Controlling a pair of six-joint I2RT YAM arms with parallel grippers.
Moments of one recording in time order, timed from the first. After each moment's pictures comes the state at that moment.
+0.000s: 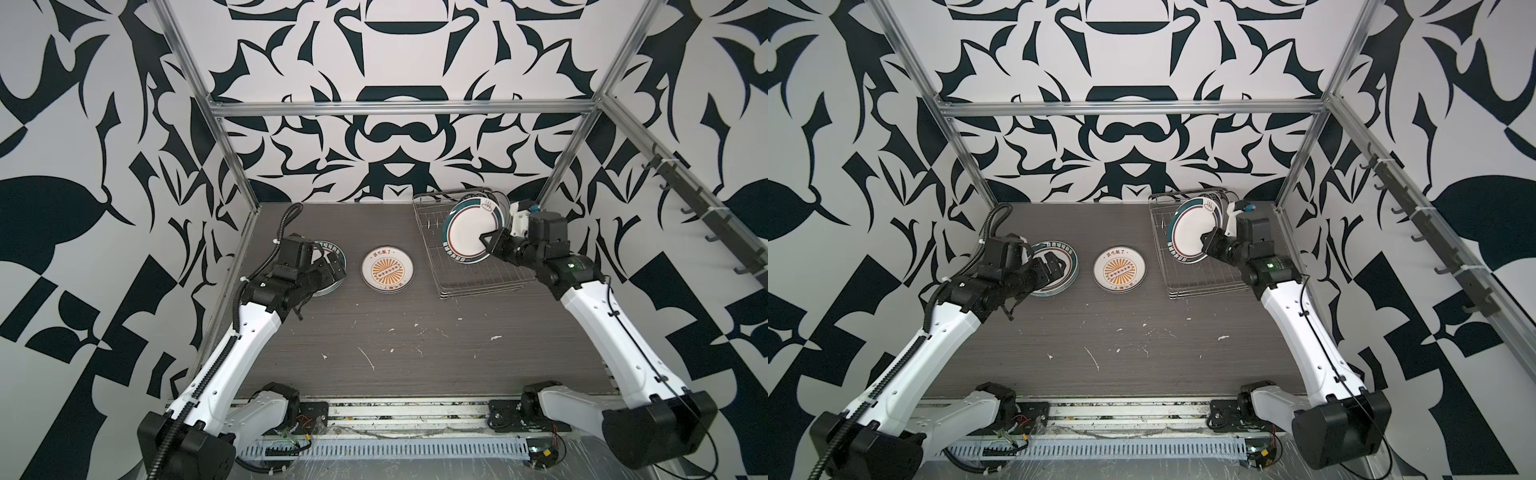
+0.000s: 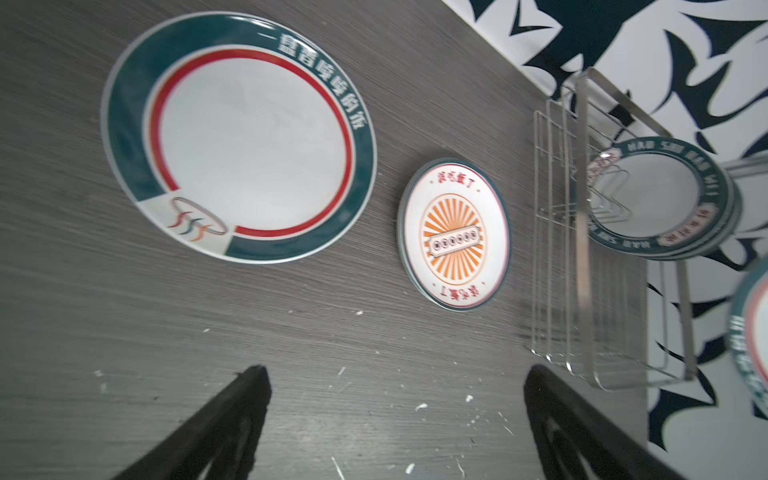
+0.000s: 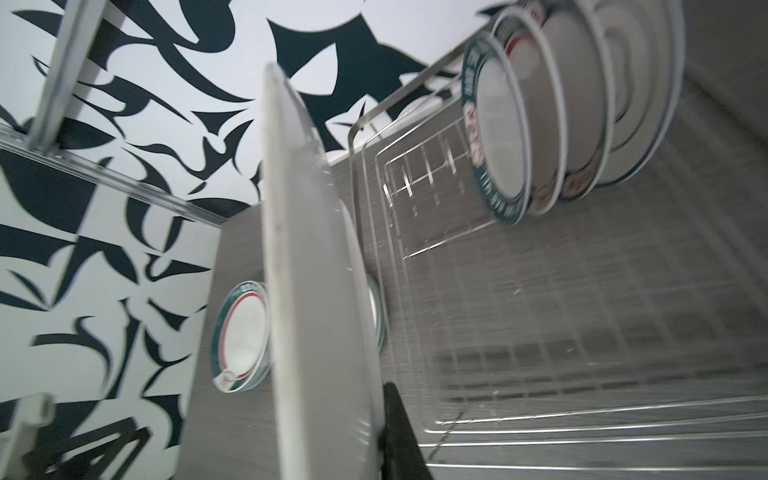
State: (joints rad) left arm -0.33 1.07 1.02 -0.71 0.08 -0.72; right arm 0.19 1.16 1.08 -0.45 -0.34 0.72
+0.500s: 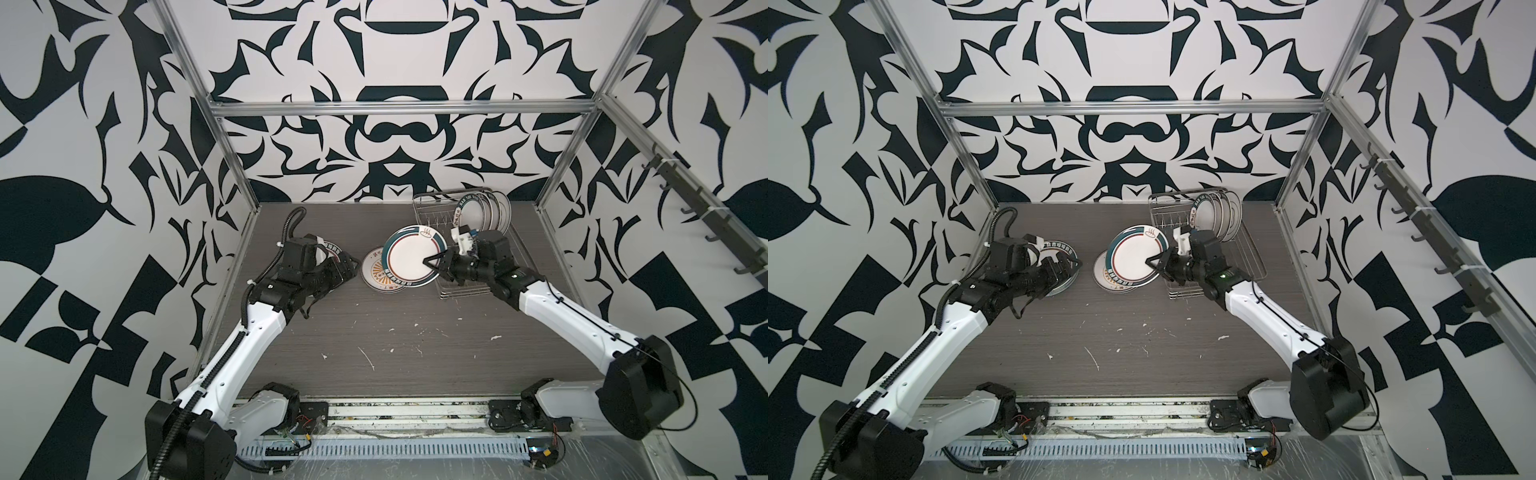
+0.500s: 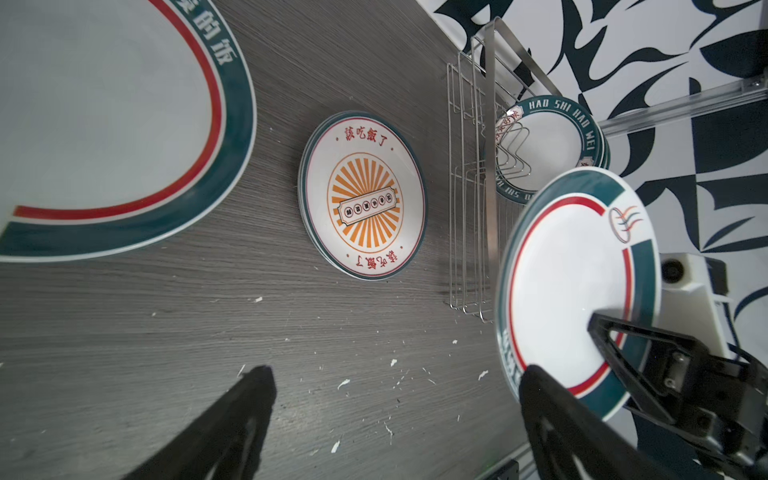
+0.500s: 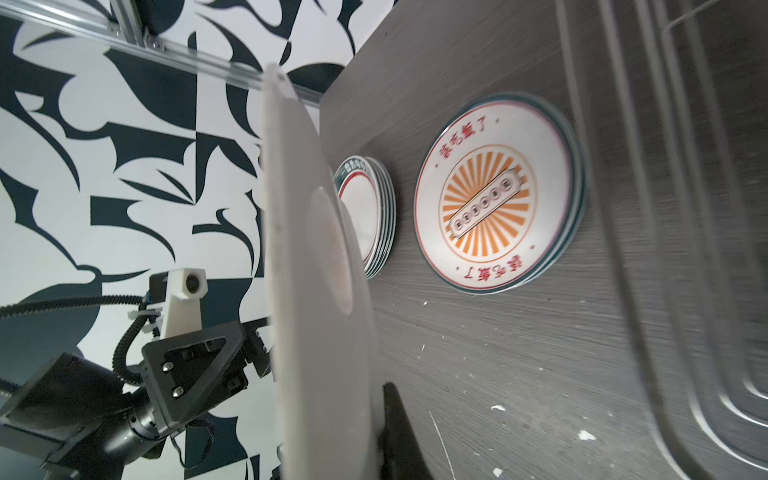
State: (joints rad) left arm -0.34 1.09 0.92 -0.52 0.33 -0.80; right arm 0.47 1.35 0.94 -0.08 -0.55 1.02
